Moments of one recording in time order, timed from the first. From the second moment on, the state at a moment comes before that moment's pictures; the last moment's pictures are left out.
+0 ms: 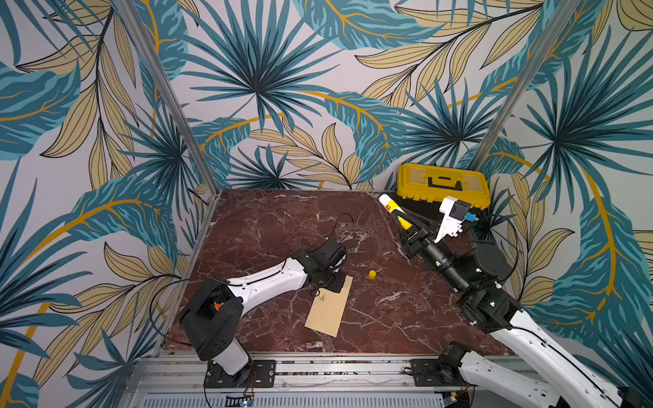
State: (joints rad) left arm -0.80 1.60 1.10 -0.54 0.14 -0.42; right arm 0.67 0.81 0.94 0.11 0.08 0.43
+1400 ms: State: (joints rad) left arm -0.65 1.37 1.05 1.02 0.51 -1.01; right arm 0.67 1.00 0.95 0.71 -0.18 0.77
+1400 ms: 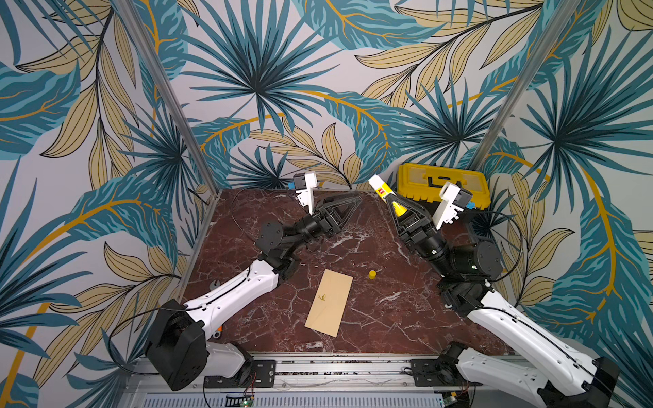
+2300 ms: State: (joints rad) left arm -0.65 1.44 1.08 1.20 0.56 -1.06; right arm 0.68 1.18 0.95 0.87 -0.24 0.96
